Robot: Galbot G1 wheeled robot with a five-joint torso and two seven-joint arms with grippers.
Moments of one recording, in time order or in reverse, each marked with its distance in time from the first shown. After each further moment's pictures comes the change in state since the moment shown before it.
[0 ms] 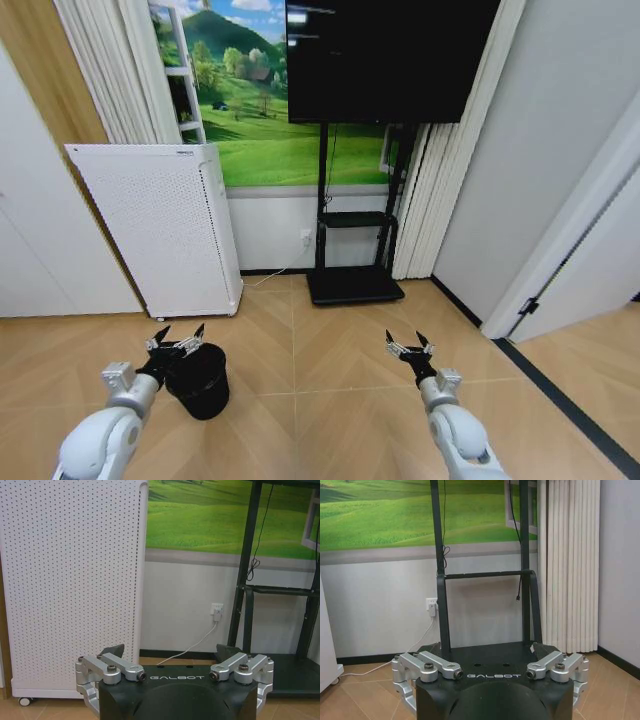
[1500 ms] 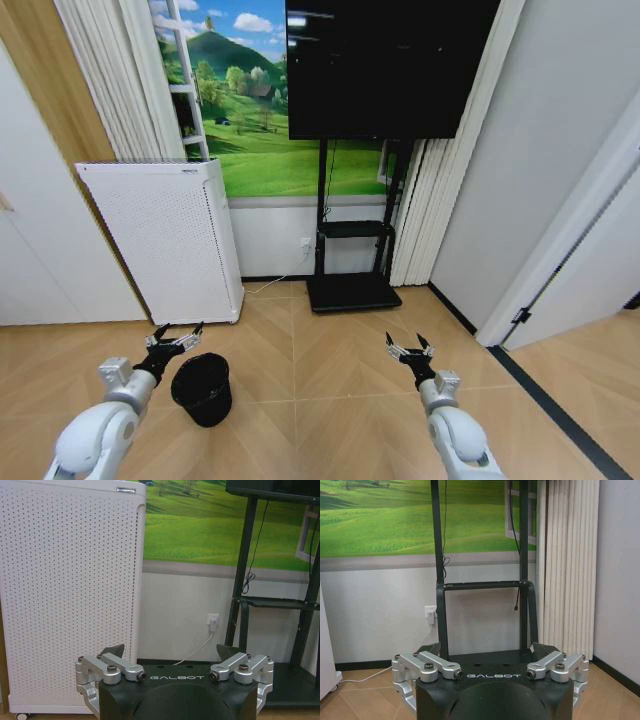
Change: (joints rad) left arm -0.013 0.039 -0.007 0.007 -0.042 0.015 0.001; right arm -0.009 0.017 0.004 0.005 -0.035 -0.003 0.001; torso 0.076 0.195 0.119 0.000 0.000
